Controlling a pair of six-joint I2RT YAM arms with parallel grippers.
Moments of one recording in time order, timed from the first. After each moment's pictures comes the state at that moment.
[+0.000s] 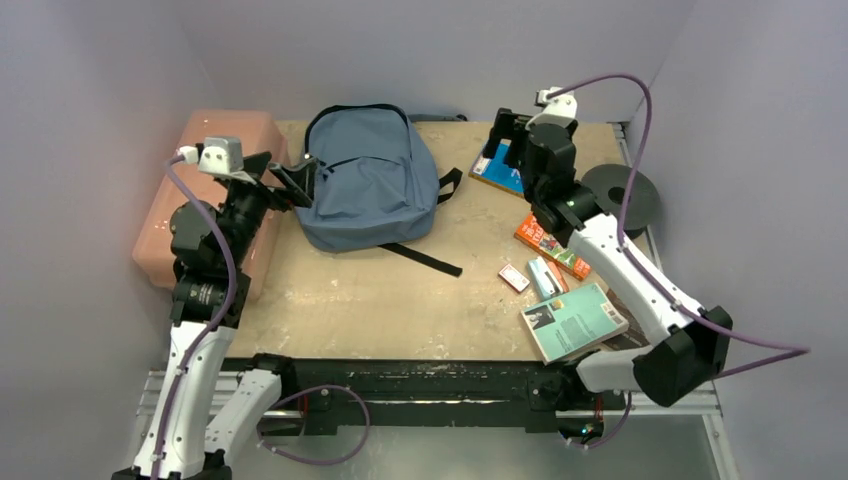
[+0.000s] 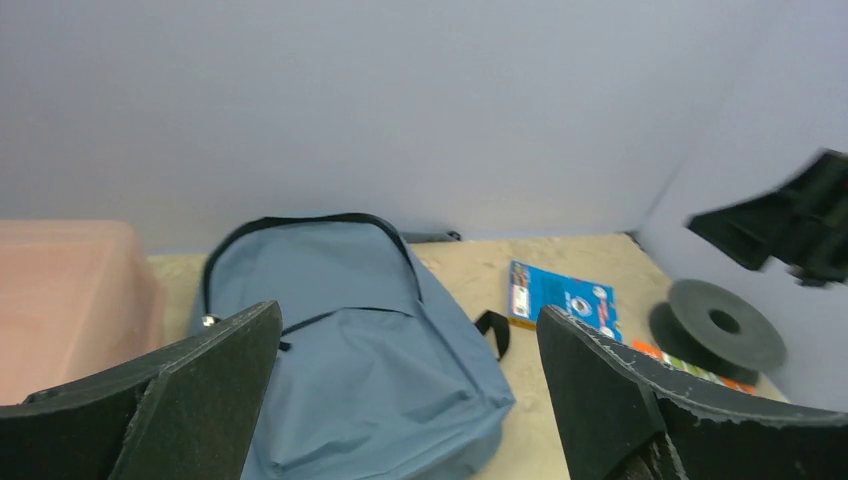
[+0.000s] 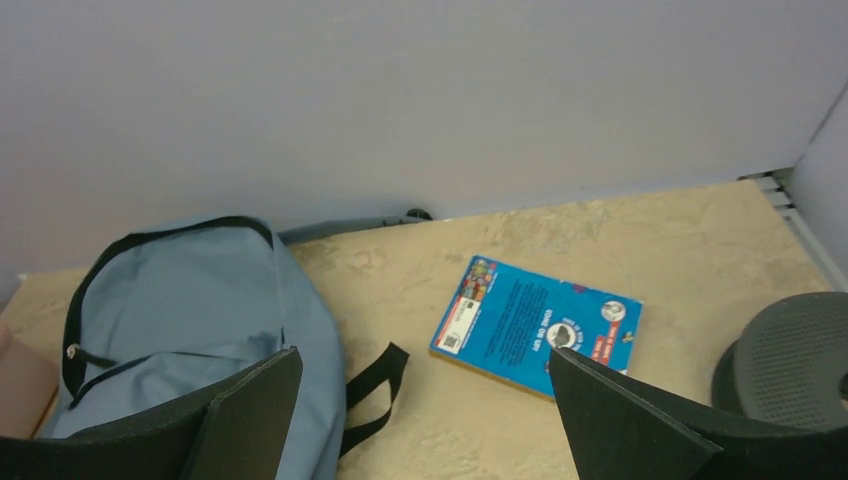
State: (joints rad) left arm -0.11 0.74 0.98 -0.07 0.11 -0.25; right arm 0.48 1.31 1.27 -0.10 0.52 0.26
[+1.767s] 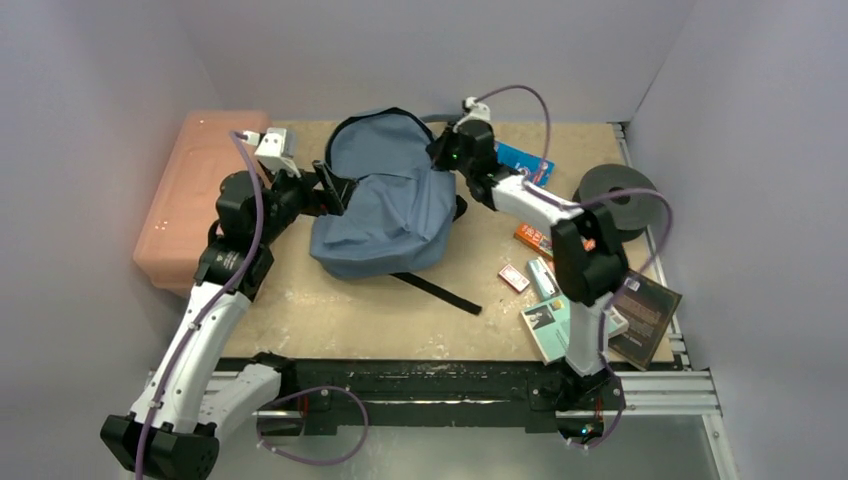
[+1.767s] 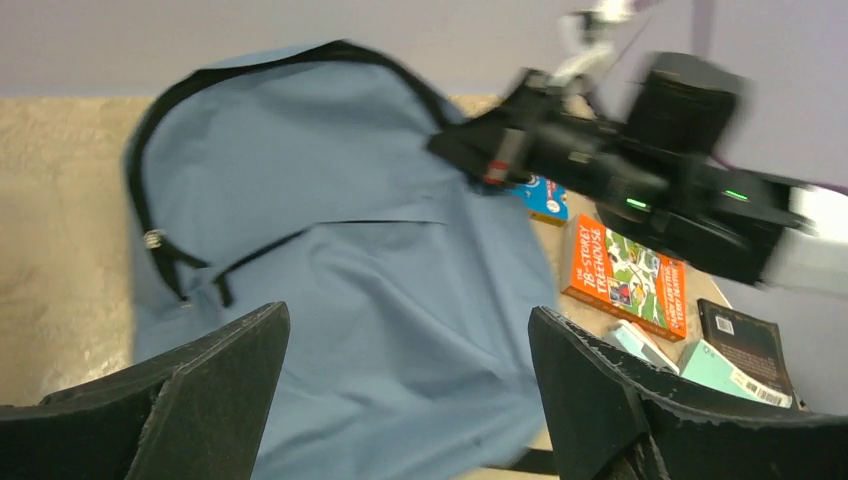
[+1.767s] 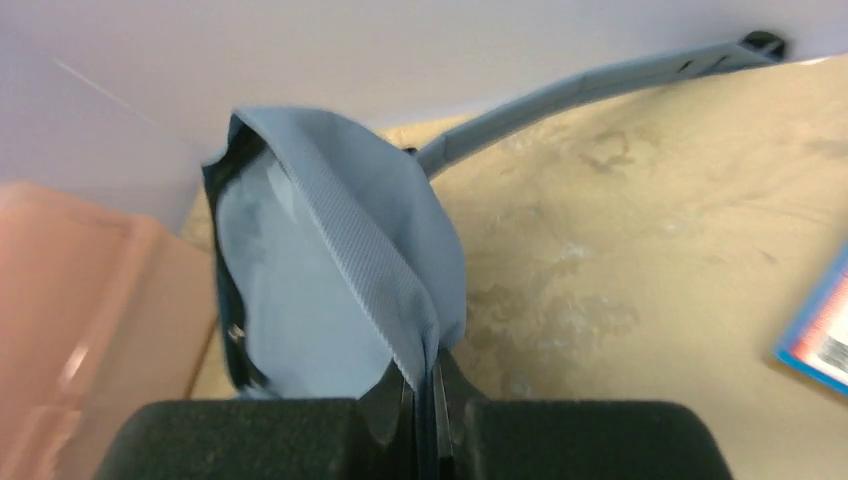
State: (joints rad) left arm -0.24 0.91 0.99 -0.18 0.23 -0.32; right arm 0.49 2.11 1.64 0.18 0.05 0.54
